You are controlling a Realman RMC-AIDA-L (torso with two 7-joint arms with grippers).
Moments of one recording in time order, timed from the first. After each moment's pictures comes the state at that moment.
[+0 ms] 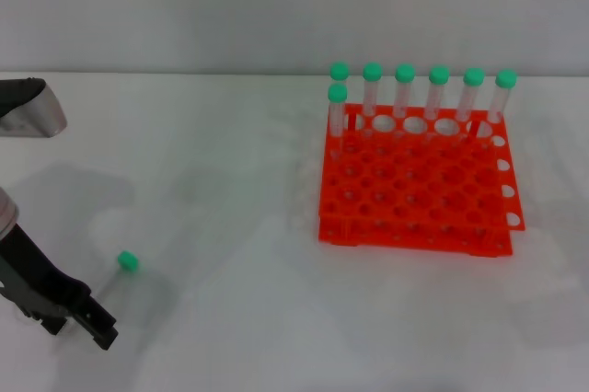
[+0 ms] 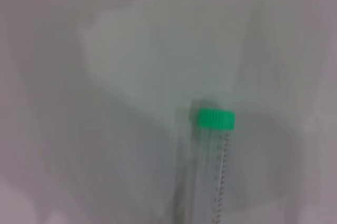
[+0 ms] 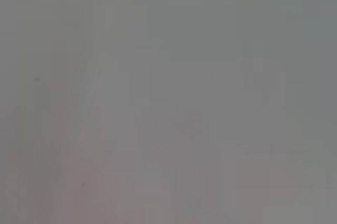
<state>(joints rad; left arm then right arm) -1.17 -2.03 2.85 -0.72 0.77 1.62 -2.16 0.37 2.01 -0.94 -0.17 -0.64 -1.31 0.32</state>
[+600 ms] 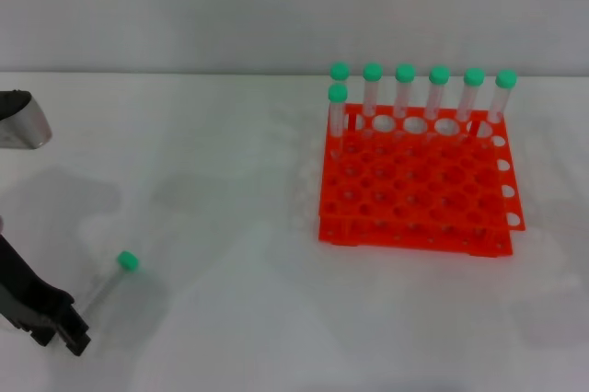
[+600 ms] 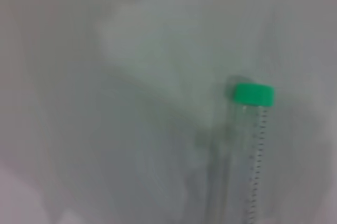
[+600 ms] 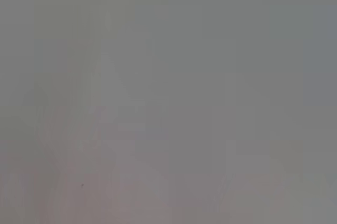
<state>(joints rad) -1.14 -2.02 2.85 -0.71 0.80 1.59 -2.17 0.37 2.01 -0.94 -0.17 -0.63 -1.31 0.32</state>
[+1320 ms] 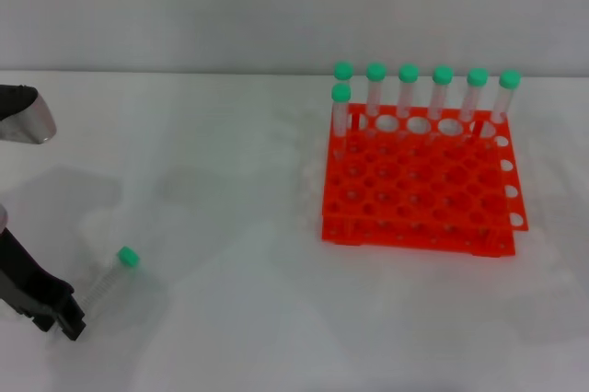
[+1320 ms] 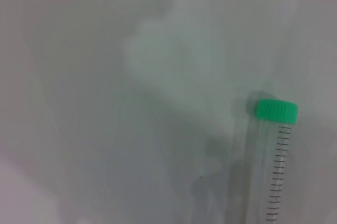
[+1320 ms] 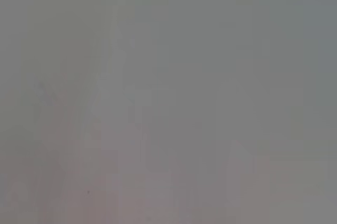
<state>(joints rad) -1.15 -2.02 2.85 -0.67 0.81 1.49 -2.17 0.38 2.01 -0.94 -0.17 -0.64 -1.31 0.33</state>
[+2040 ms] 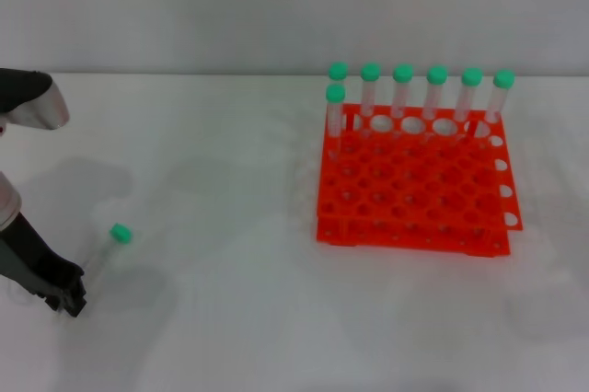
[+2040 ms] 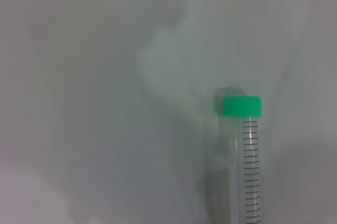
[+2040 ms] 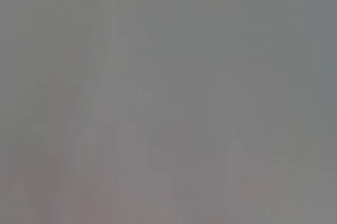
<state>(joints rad) -1.18 -2.03 2.85 -0.67 0.82 1.44 -2.20 0.38 2.01 -0.94 -0.17 -0.64 -1.31 0.33</state>
